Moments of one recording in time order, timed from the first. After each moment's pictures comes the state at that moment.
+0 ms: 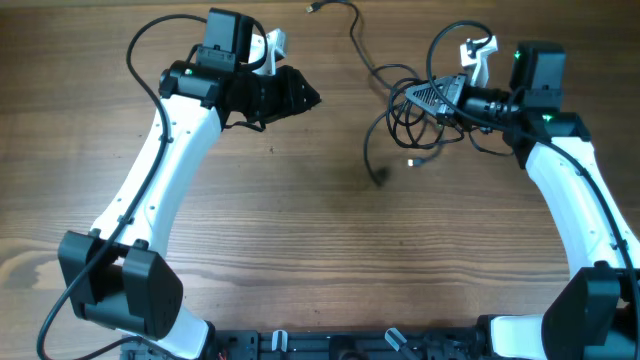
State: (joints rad) left arm -0.27 1.74 1.56 -0.83 0.56 -0.44; right arm -0.01 1.55 1.15 -0.36 -0.93 0.53
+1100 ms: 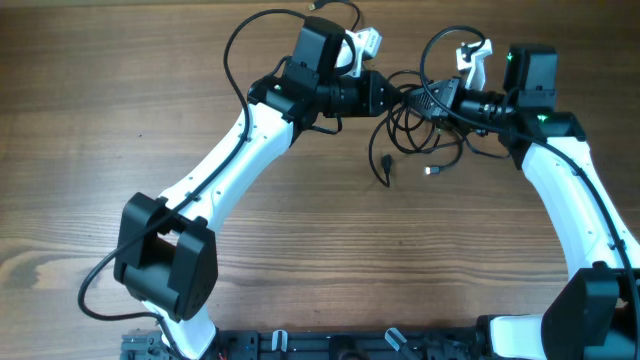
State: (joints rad) left arm -0.52 1.88 1.55 -0.37 0.65 -0.56; right arm 0.01 1.55 1.15 -0.39 -0.87 0.52
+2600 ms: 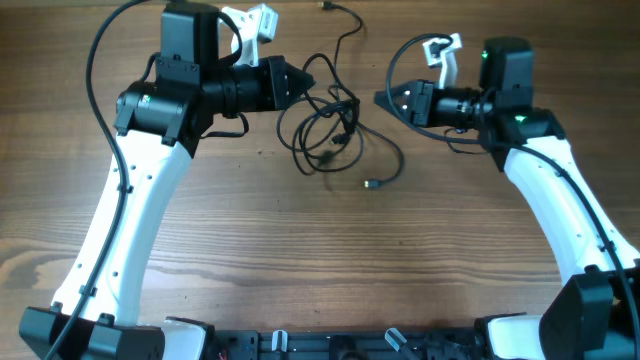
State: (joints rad) left arm -0.24 1.53 1.54 -0.74 0.71 -0.39; right arm 0.12 1.55 1.17 -0.30 -0.93 0.37
